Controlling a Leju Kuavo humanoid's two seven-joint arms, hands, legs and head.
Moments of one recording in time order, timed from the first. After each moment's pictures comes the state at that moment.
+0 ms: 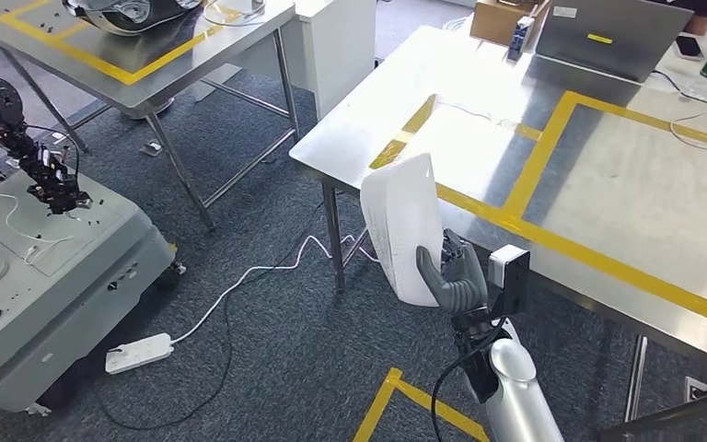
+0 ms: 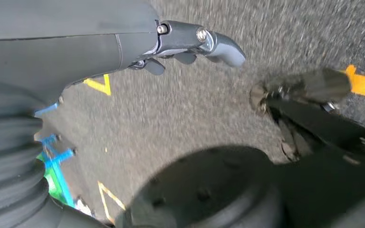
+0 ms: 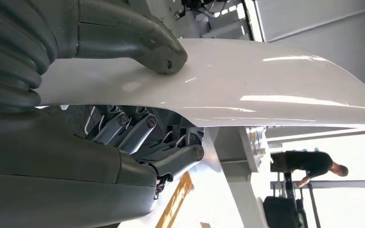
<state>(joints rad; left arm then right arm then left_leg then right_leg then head) -0.08 -0.09 0.90 -0.23 -1.13 -0.48 0.00 -0.19 0.13 0.11 -1.14 -0.05 0.27 -0.51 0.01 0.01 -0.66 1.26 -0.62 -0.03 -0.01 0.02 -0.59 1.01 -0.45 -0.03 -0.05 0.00</state>
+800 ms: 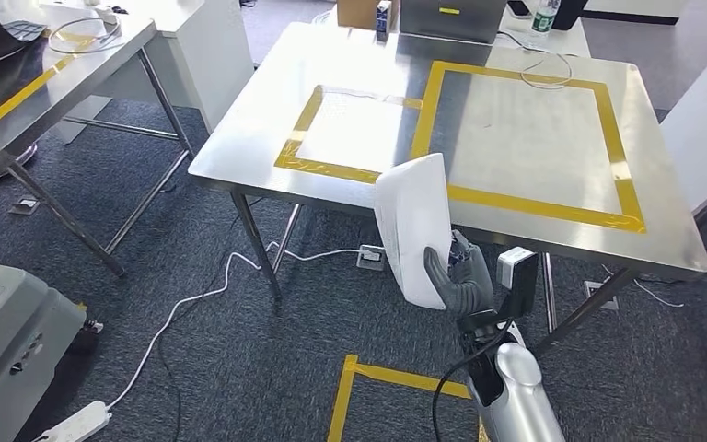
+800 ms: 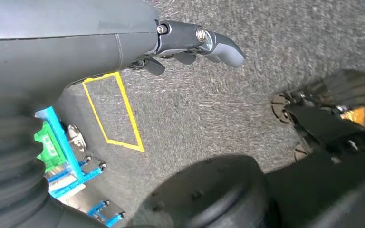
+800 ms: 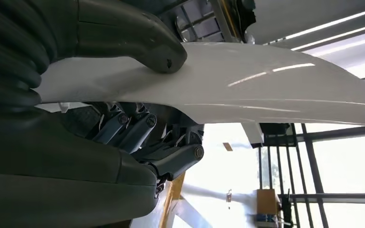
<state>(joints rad) -0.09 -0.09 0.90 -0.23 -1.13 -0.48 0.05 -0.18 0.14 0.08 -1.15 -0.06 0.27 -0.49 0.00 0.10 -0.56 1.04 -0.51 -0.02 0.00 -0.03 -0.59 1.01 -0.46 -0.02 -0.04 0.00</state>
